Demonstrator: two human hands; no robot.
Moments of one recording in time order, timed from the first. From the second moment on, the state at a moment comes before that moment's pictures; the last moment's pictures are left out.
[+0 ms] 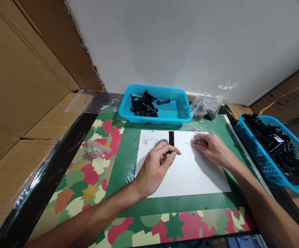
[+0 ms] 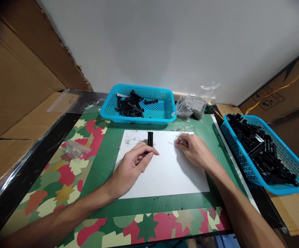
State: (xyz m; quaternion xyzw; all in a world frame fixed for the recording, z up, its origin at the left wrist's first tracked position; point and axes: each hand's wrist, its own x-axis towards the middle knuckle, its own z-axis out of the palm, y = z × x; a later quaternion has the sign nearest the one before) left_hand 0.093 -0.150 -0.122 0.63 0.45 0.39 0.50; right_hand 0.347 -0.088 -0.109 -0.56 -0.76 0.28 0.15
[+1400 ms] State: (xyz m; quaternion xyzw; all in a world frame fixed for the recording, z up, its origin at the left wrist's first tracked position) left_hand 0.092 -0.150 -0.126 0.63 0.44 0.37 0.52; right_hand 0.360 -0.089 -0.102 -0.48 -0.81 0.34 0.07
